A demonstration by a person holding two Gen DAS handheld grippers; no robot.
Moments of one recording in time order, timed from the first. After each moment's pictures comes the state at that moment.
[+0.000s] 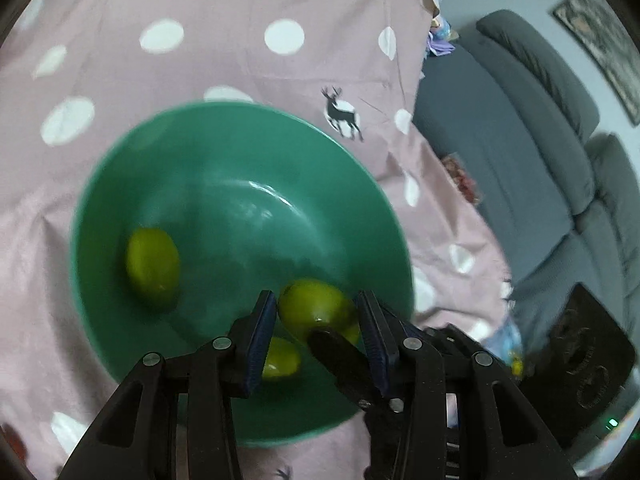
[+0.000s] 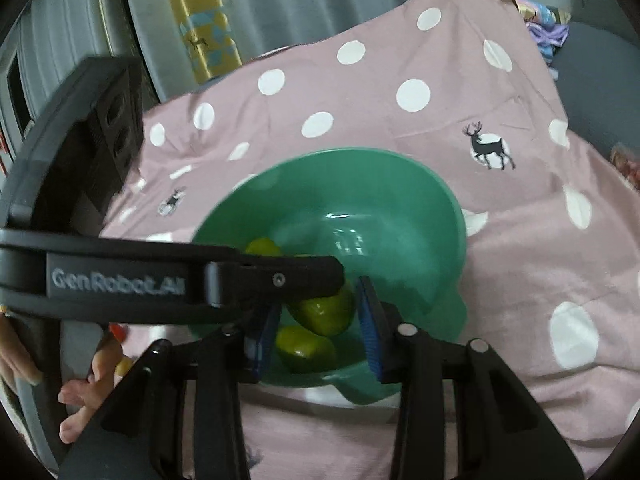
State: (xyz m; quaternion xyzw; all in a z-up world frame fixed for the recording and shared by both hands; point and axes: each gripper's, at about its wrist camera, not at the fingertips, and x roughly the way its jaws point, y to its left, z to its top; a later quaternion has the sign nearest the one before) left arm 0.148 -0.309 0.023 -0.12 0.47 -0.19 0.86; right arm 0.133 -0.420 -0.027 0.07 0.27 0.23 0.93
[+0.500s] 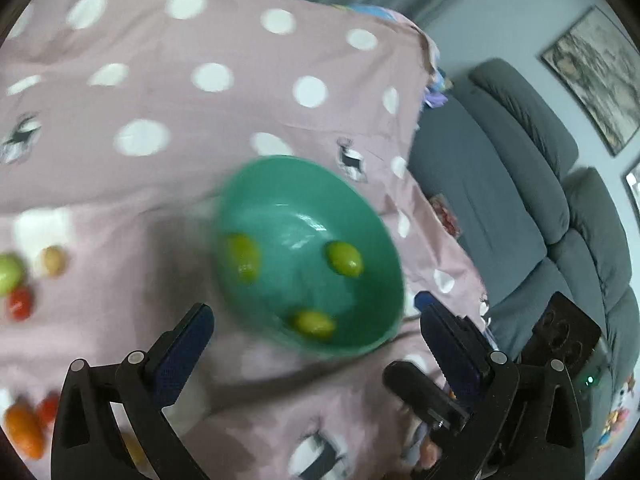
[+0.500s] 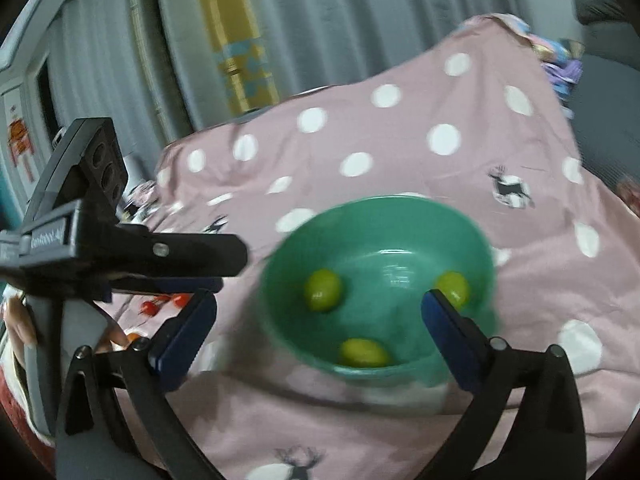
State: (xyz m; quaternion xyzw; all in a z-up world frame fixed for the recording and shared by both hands) left arm 0.083 -0.204 0.063 -0.17 0.42 -0.19 0.87; right arm 0.089 -0.401 0.002 0.08 0.20 0.28 0.94
